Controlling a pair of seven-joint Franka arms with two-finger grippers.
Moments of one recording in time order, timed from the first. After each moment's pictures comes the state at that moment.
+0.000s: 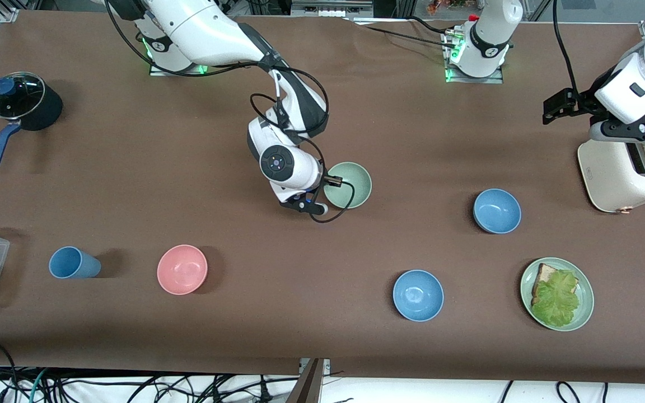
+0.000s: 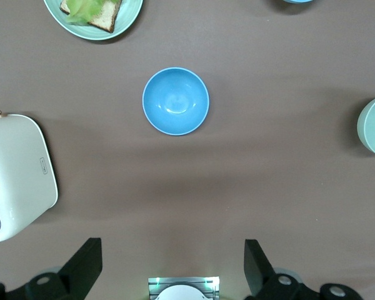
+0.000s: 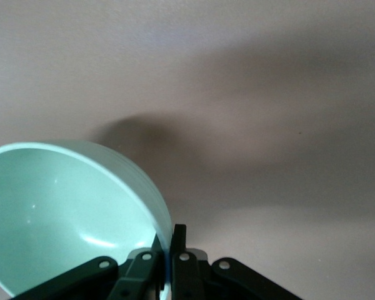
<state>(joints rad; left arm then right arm) 0.00 -0.06 -0.07 -1.71 -0.01 1.49 -0.03 0.70 0.81 0.03 -1.40 0.42 2.14 0.73</state>
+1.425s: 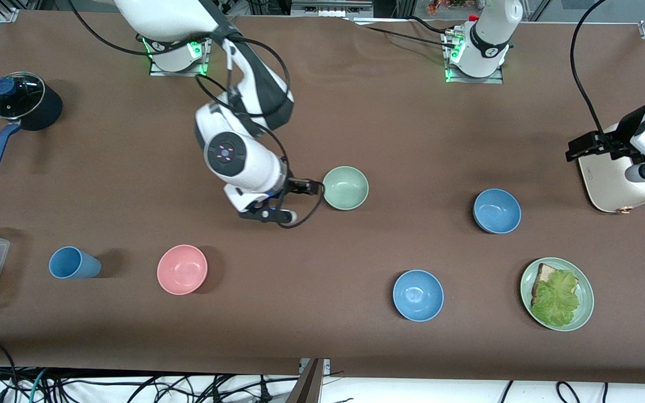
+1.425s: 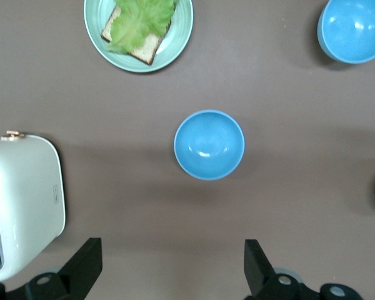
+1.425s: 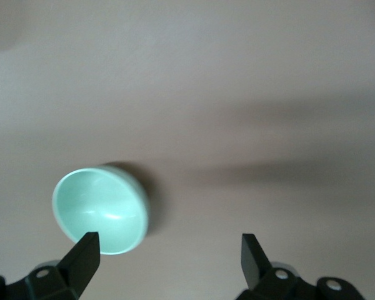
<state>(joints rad) 0.11 0.06 -0.05 -1.70 -0.01 1.67 -0.03 0.59 0.60 -0.05 -1.35 0.25 1.90 0.56</state>
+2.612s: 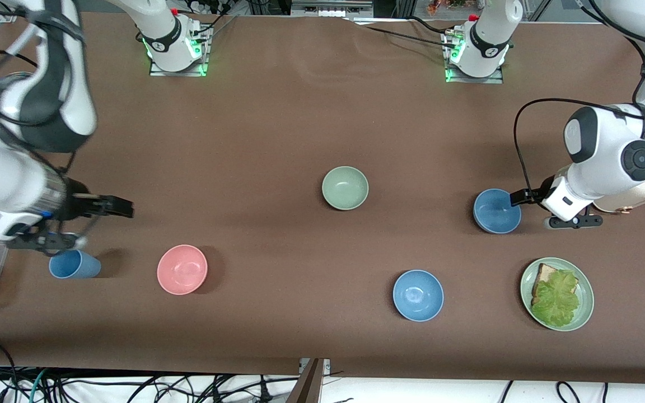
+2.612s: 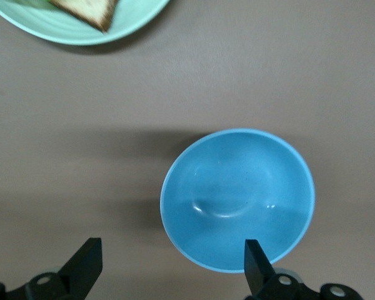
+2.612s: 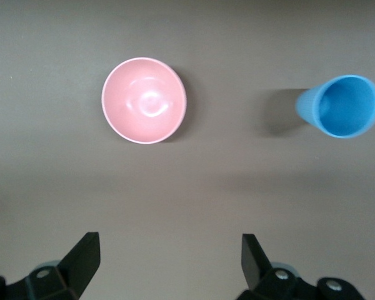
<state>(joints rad) 0.12 0.32 -0.05 -2.05 -0.01 2.25 0.01 0.36 0.42 -0.39 -1.35 0.22 1.67 -0.02</state>
